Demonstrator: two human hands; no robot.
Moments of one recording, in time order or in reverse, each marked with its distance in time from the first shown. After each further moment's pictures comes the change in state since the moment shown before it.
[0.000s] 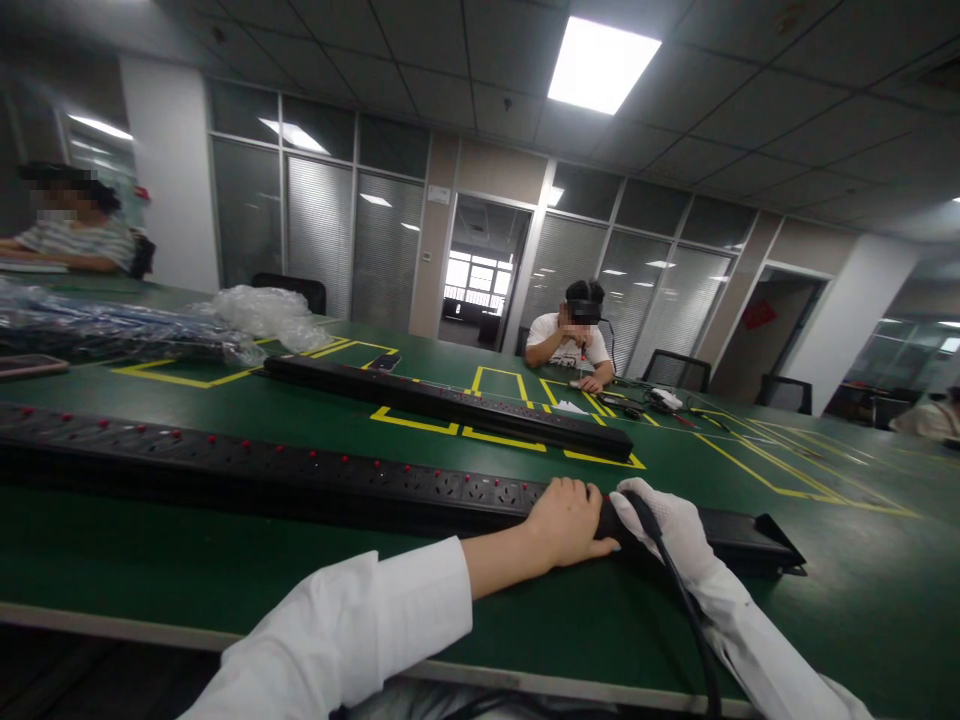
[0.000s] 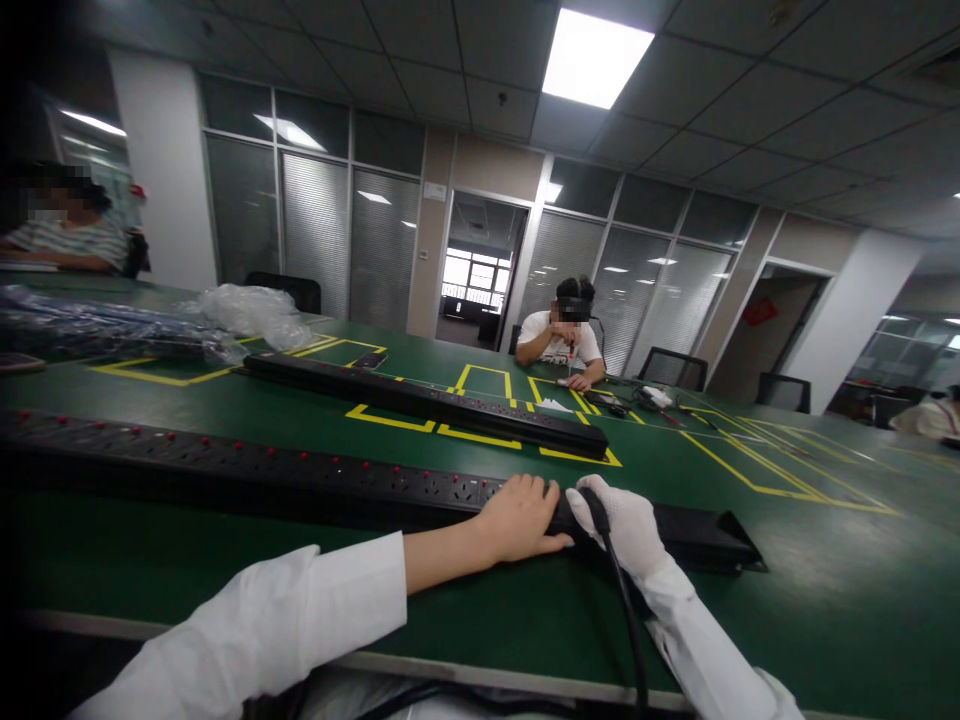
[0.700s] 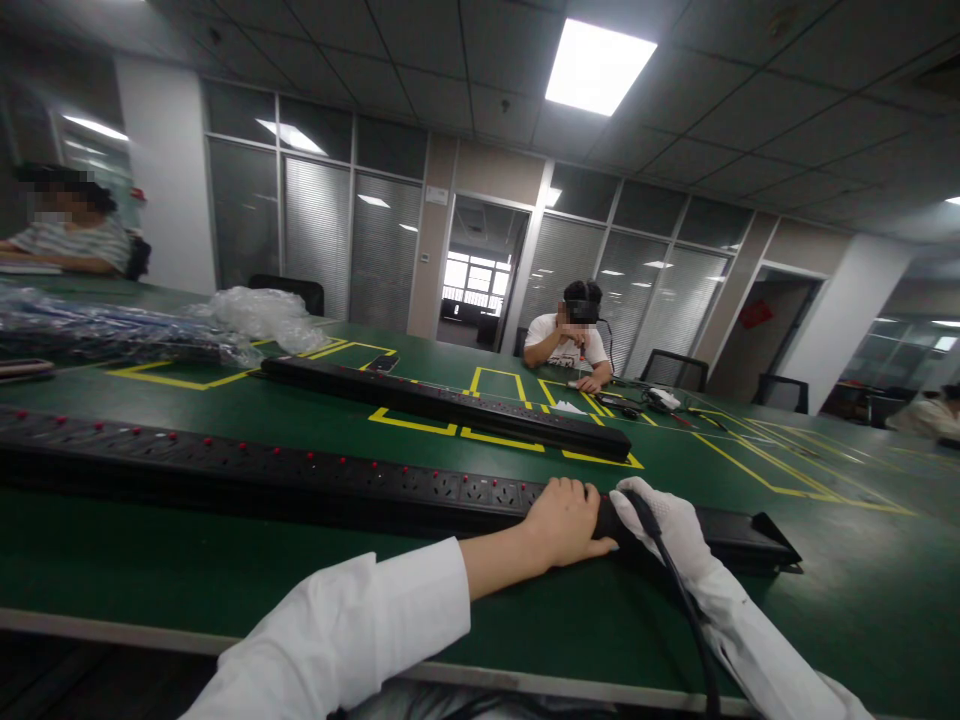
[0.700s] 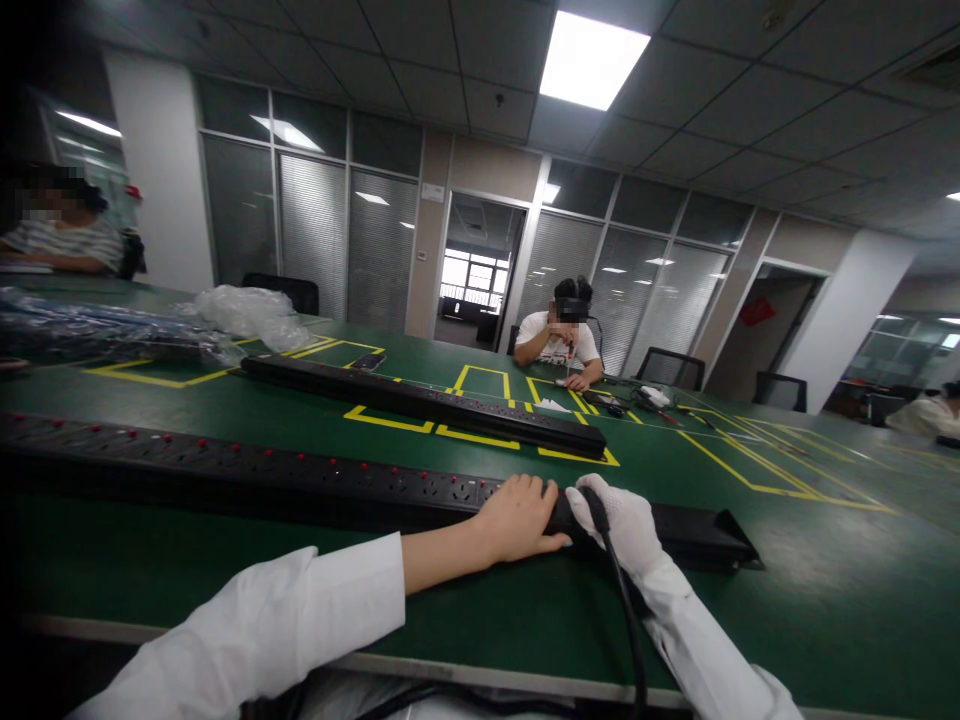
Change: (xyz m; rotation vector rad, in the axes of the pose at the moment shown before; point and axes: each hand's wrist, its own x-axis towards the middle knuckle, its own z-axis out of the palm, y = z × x) left_hand 0.000 0.000 -0.001 -0.009 -0.026 -0.003; right_hand 0.001 -0.002 -0.001 0.043 -0.014 0.069
